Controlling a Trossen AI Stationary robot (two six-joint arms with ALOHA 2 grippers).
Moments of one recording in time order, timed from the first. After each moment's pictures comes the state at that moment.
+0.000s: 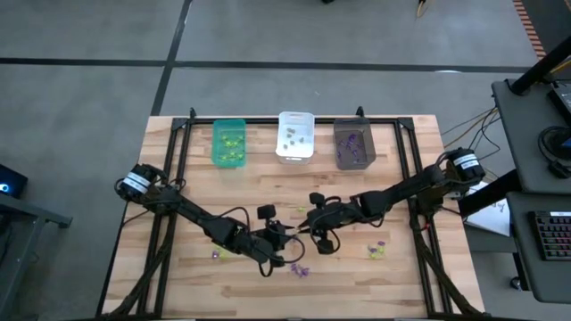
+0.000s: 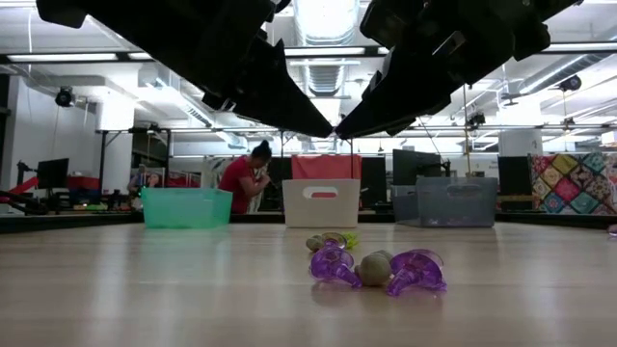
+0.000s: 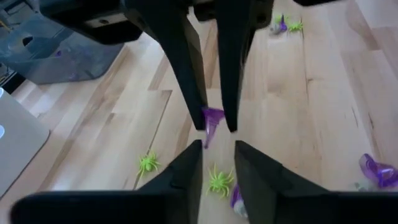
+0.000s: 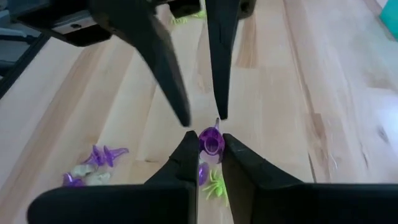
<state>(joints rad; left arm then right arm) -0.46 1.83 1.01 0.17 -0.67 -0.22 0.25 1.64 0.84 0.22 0.07 0.09</state>
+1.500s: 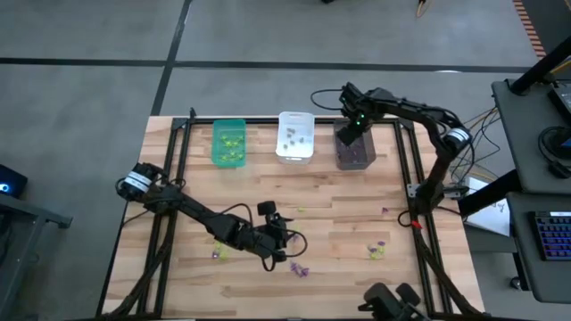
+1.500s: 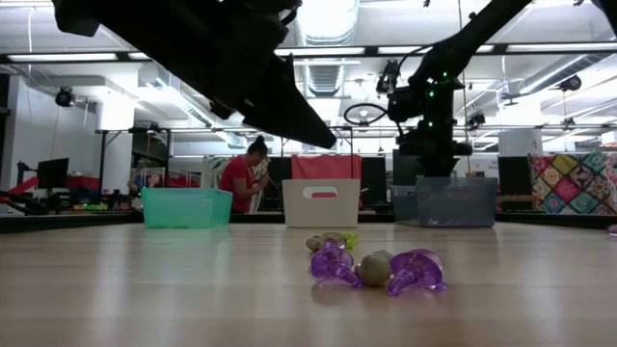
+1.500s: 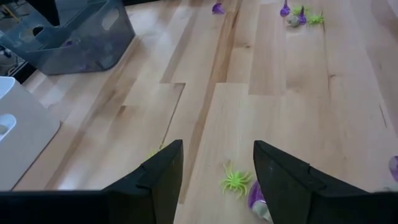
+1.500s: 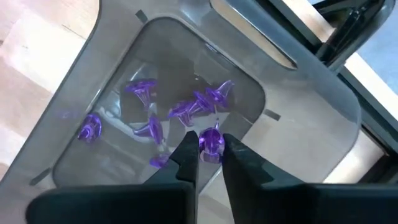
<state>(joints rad) -0.42 1.83 1.01 0.15 -0.67 -0.23 -0.85 1.76 1.29 -0.92 0.08 0.03</state>
